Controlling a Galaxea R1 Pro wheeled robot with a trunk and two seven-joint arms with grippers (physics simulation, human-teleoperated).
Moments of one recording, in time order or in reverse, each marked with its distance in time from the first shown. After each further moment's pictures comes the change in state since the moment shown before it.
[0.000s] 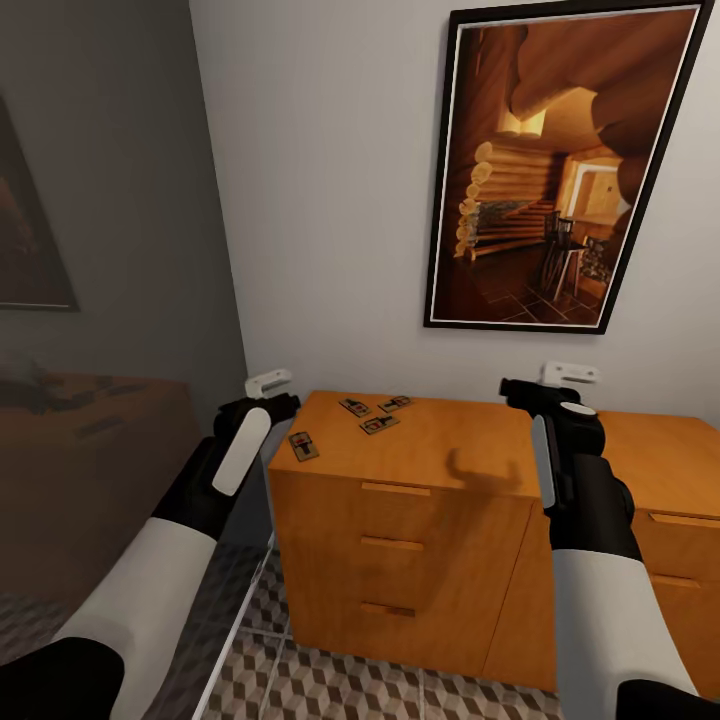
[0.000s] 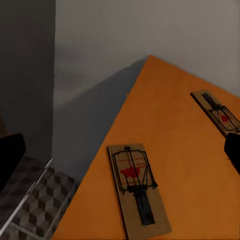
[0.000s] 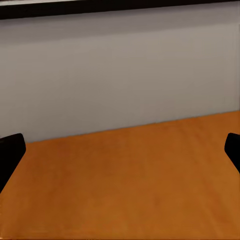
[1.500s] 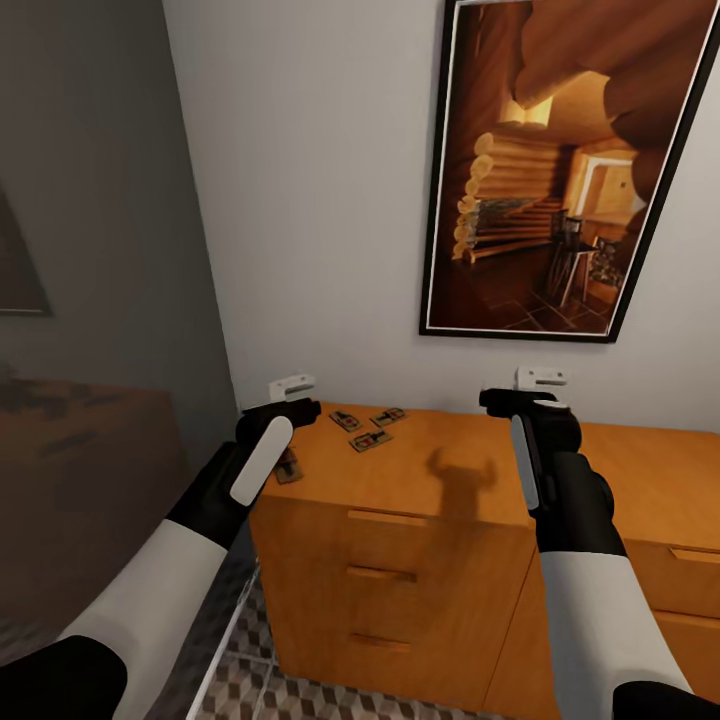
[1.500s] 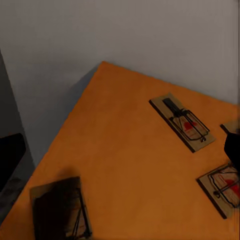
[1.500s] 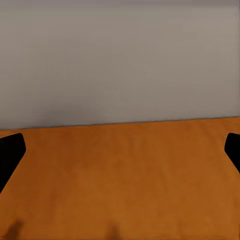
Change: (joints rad) left arm 0.002 -0.010 -0.134 -0.008 0.007 -0.001 0.003; right arm 0.000 0.008 0.105 0.005 -0.006 0.136 -0.034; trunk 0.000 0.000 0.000
